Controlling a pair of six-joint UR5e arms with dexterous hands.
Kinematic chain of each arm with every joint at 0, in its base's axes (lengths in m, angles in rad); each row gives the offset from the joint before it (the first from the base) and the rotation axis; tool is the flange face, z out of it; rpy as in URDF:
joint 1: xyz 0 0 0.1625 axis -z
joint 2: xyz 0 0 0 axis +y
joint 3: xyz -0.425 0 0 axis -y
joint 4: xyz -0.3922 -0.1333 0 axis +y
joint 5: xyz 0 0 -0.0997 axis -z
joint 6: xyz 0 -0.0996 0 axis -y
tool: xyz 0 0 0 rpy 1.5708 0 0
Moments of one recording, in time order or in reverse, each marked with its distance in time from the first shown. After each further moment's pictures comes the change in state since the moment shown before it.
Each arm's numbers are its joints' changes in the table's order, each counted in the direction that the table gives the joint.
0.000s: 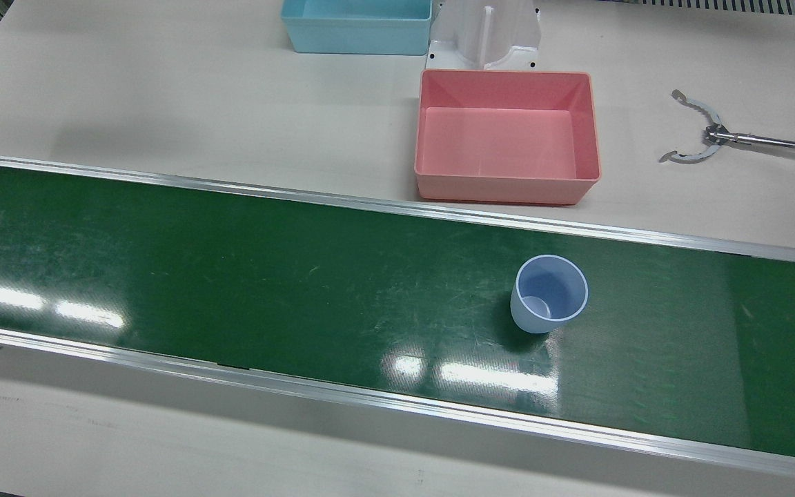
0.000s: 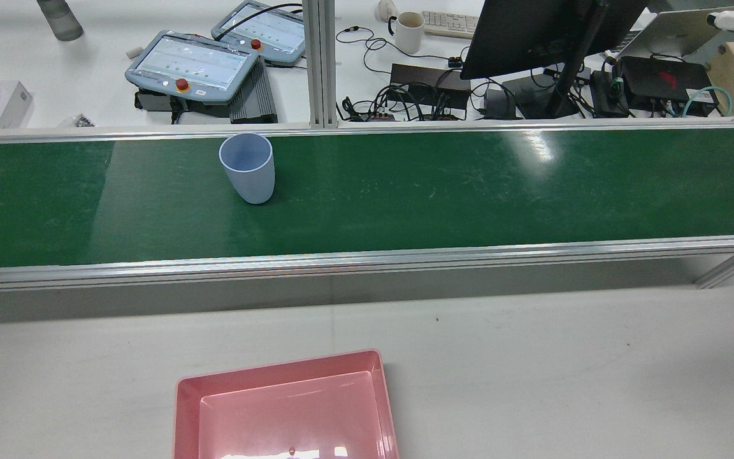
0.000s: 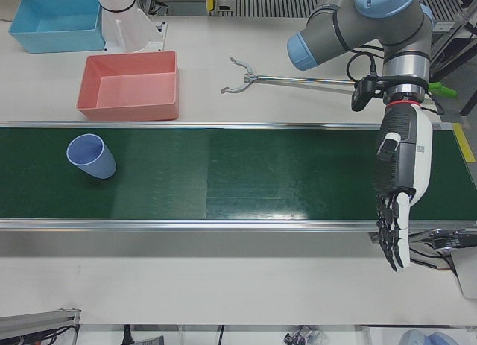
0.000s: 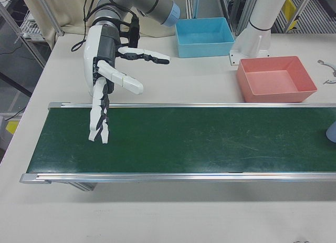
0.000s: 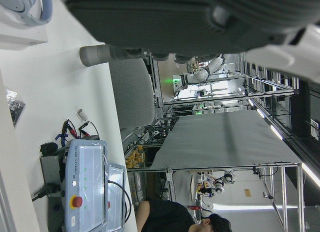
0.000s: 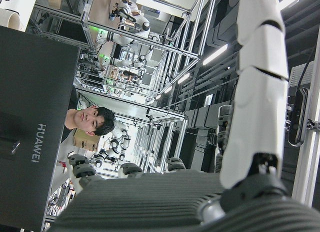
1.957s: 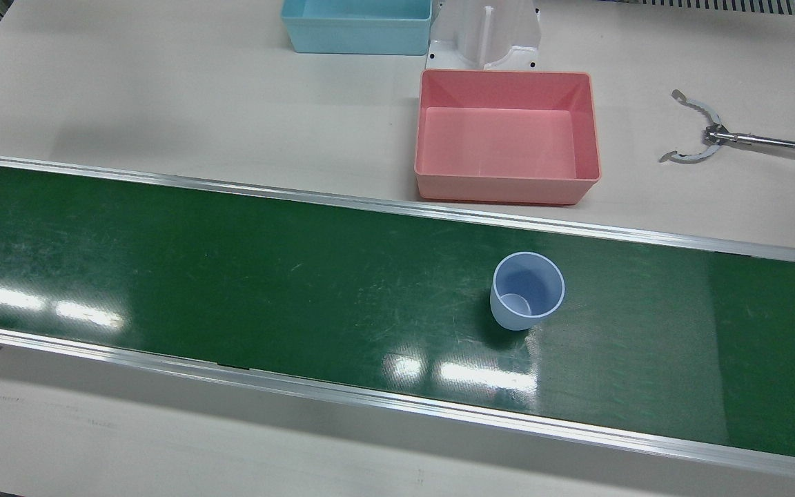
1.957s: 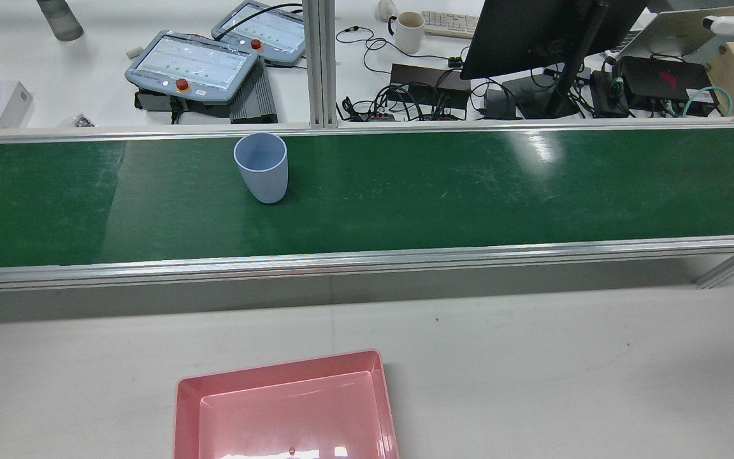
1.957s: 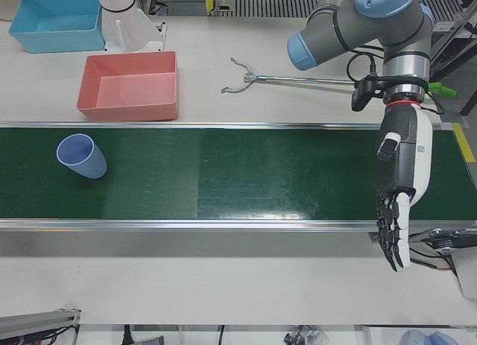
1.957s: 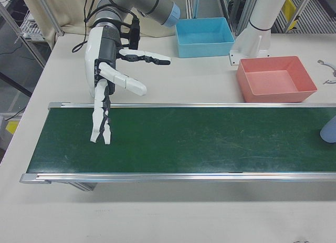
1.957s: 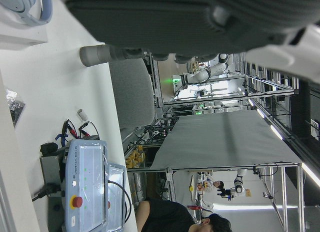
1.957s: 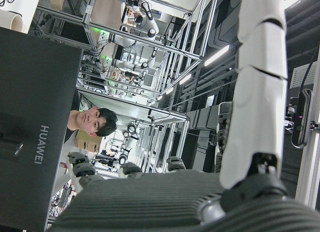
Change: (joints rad) left arm 0.000 0.000 0.000 0.000 0.000 0.001; right arm 0.005 0.000 -0.003 0.000 -0.002 0.001
